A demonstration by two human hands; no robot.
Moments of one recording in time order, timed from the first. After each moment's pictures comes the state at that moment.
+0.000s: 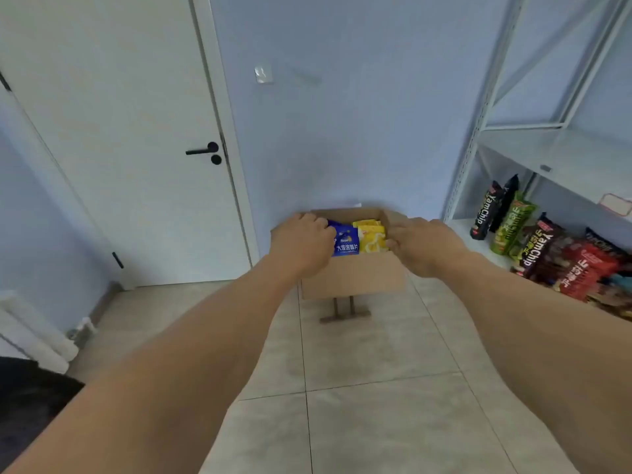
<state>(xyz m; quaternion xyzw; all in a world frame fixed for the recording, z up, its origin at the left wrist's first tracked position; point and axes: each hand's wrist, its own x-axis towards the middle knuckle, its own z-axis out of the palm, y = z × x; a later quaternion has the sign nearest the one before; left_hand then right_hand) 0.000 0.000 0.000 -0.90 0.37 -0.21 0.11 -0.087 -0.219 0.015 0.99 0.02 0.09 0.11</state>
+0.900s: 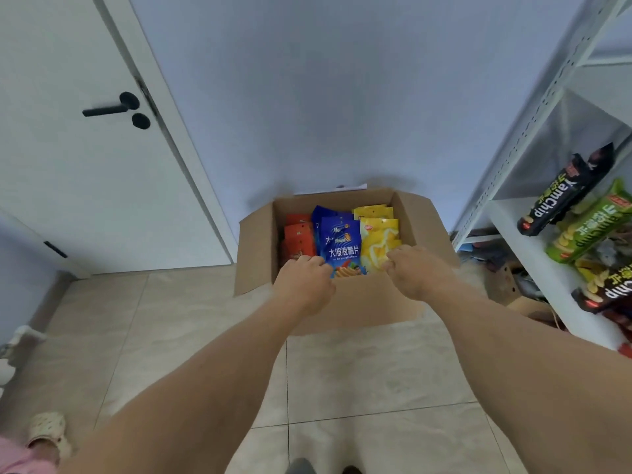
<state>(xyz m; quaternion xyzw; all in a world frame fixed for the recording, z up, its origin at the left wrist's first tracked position) 0.333 -0.182 -0.185 -0.95 0.32 0.05 0.01 0.285 -0.399 -0.168 0.99 -0.08 -0.12 -0.04</state>
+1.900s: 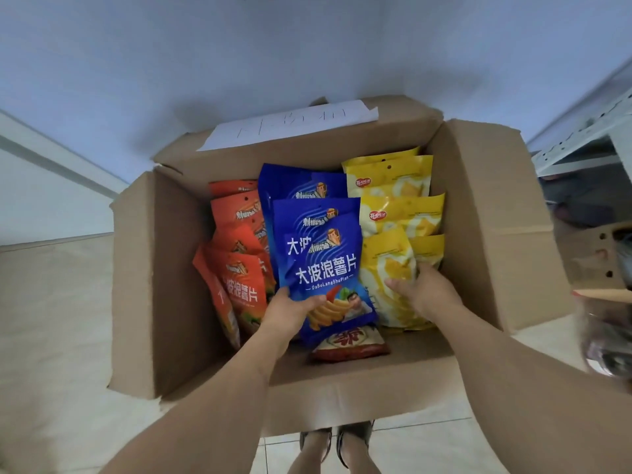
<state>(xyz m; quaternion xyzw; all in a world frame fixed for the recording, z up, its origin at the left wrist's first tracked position) 0.606 -0.320 -0.544 -0.76 -0.26 0.40 -0.44 0.563 -0.562 -0.533 0.79 -0.40 -0.29 -0.36</state>
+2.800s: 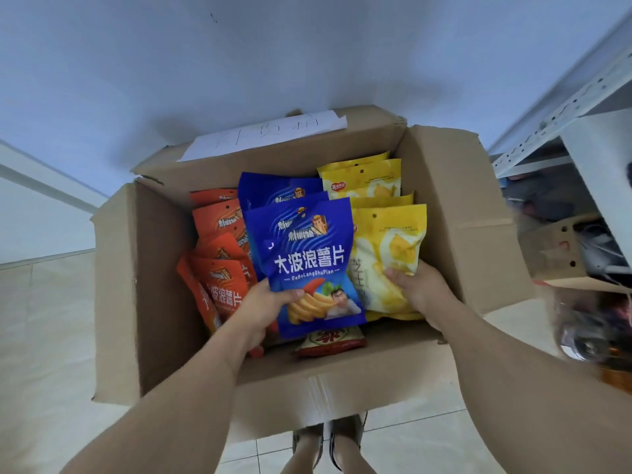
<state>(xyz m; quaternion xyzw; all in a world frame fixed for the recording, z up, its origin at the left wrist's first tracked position) 0.618 -0.319 -0.518 -0.69 -0.21 0.41 -0.55 0.538 -0.583 -0.532 0.70 -0.41 -0.14 -0.57</state>
